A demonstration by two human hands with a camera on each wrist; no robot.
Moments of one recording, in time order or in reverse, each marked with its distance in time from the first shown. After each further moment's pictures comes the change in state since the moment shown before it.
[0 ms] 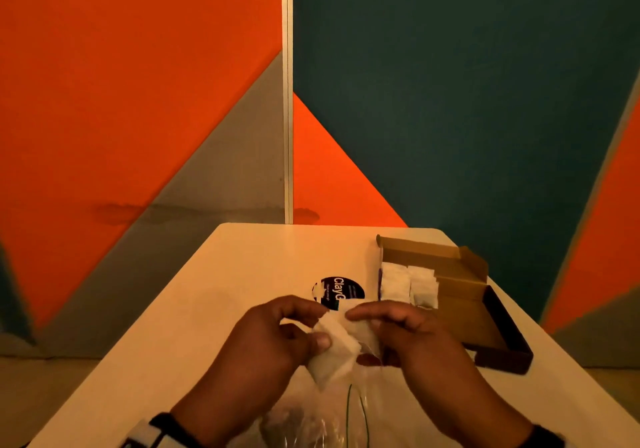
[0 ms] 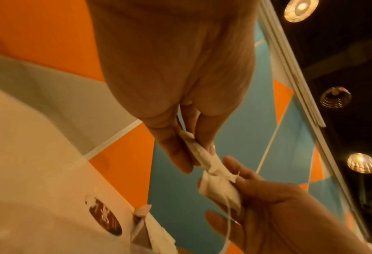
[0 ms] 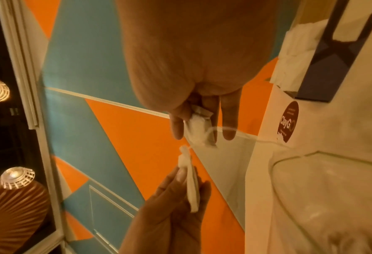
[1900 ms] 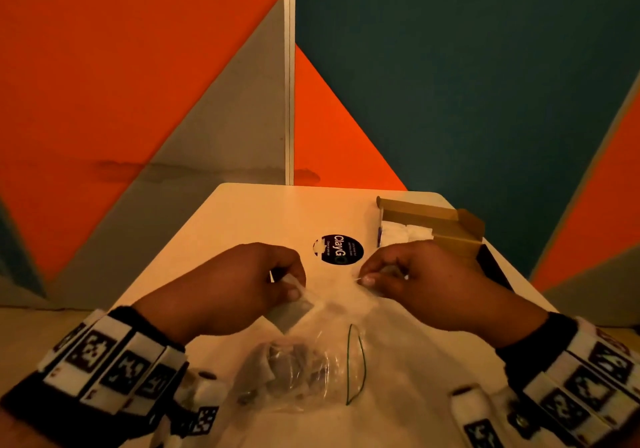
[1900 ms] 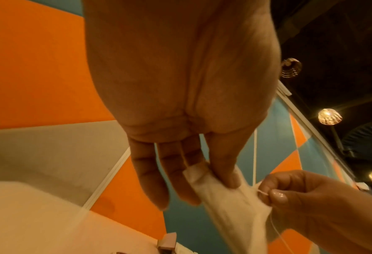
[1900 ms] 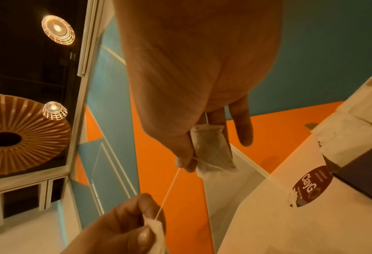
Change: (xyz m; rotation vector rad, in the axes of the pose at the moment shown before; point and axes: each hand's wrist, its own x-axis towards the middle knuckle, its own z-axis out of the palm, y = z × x) left_hand 0.005 0.011 -0.048 0.732 -0.275 0.225; right_hand 0.006 -0.024 -0.026 -0.955 -0.227 -0.244
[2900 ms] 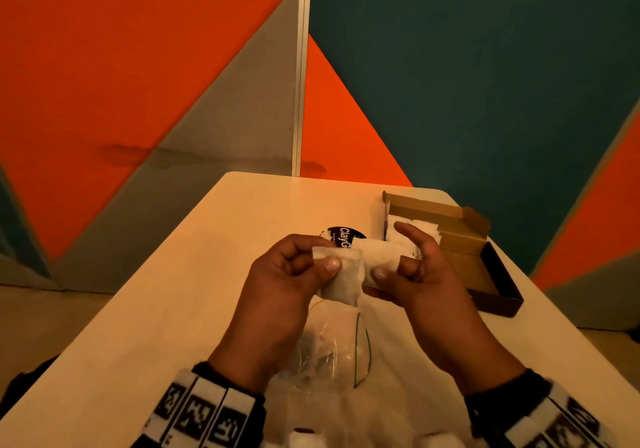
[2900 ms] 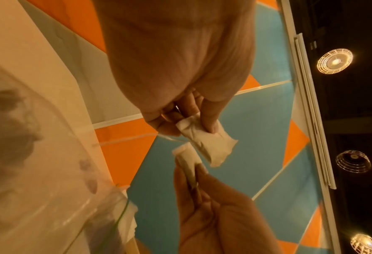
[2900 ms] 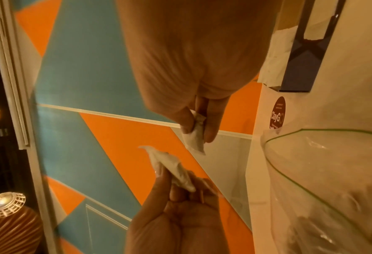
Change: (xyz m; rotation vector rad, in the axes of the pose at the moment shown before) left_hand -0.003 0.025 0.073 -1.274 0.510 0.048; right_hand -0.012 -0.001 0.053 0.942 0.332 0.173
